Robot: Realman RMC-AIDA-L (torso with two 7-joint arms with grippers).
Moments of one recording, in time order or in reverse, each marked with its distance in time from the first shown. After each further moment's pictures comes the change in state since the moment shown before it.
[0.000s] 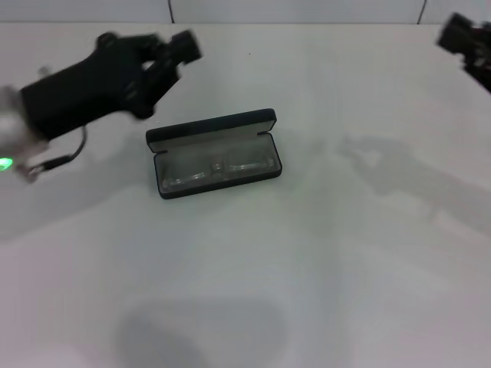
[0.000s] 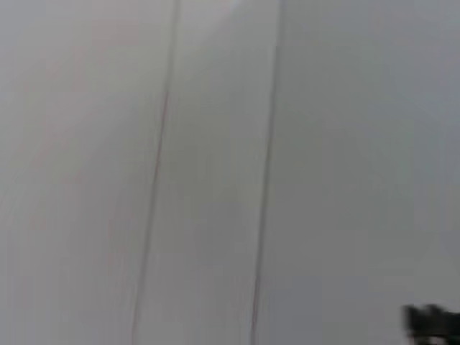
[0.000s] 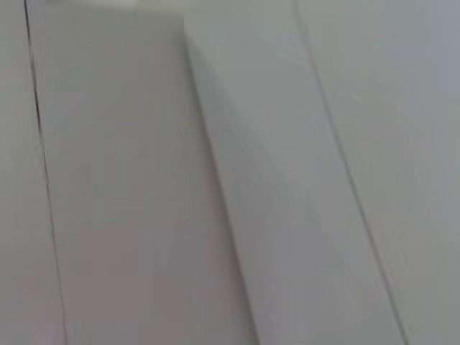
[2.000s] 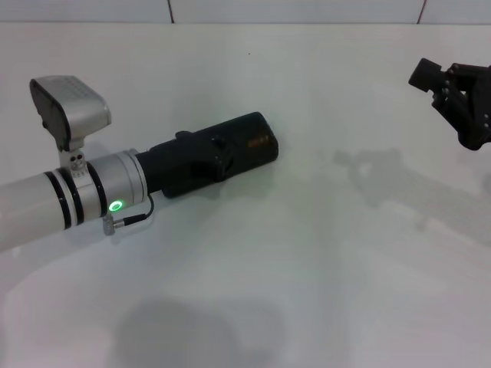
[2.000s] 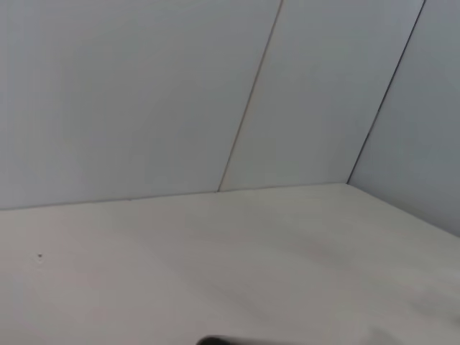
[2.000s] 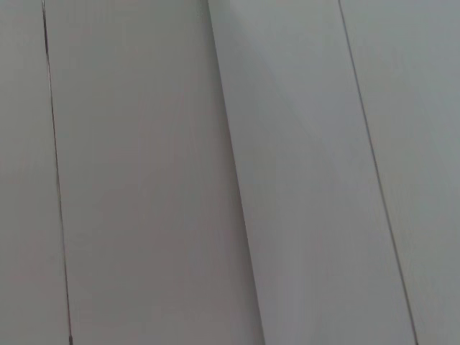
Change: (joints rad) left arm -0.137 -0.033 0.158 -0.369 0.044 -0.563 0.056; right arm 0.022 0.011 -0.003 0.040 -0.104 0.053 -0.134
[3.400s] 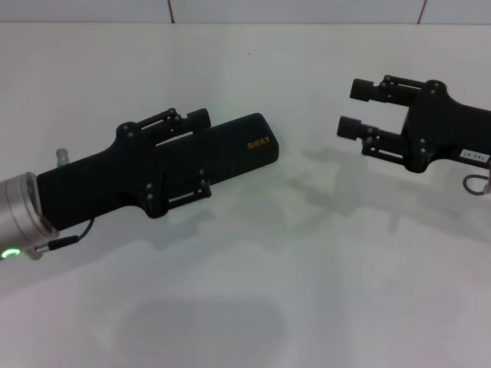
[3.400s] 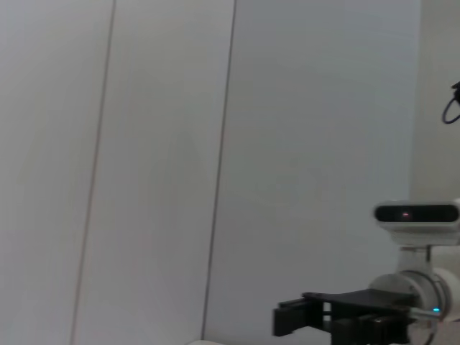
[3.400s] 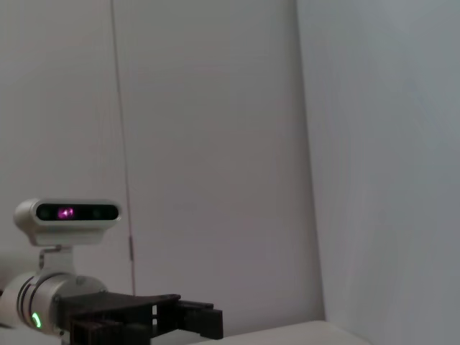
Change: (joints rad) left arm 0.322 0.007 0.052 0.423 -0.084 0.580 0.065; right arm 0.061 -0.001 -0.126 -0.082 -0.110 0.097 0.022
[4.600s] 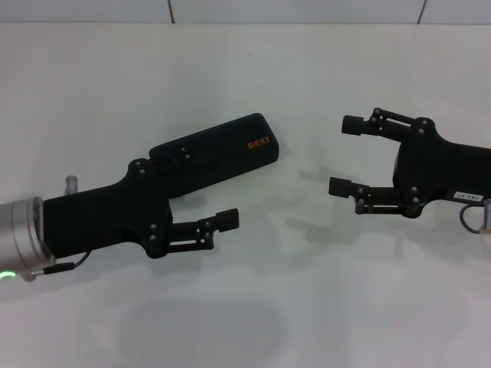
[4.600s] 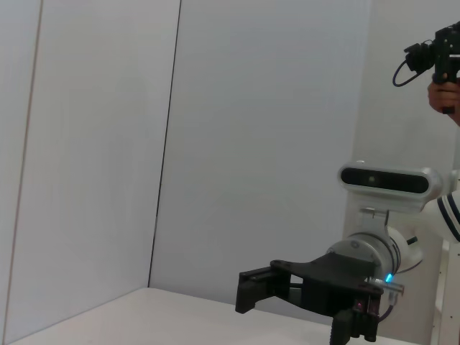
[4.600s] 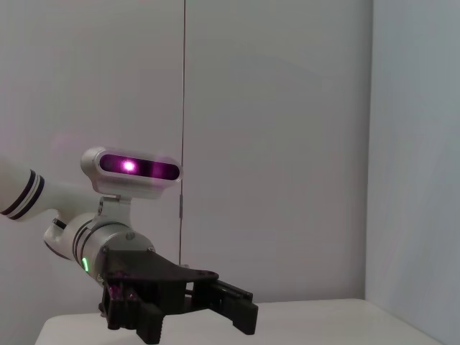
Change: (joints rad) left arm -0.001 0.012 -0.009 0.013 0.134 0.048 -0.029; right arm -0.045 0.003 -0.072 -0.031 -0.033 -0.024 -0.109
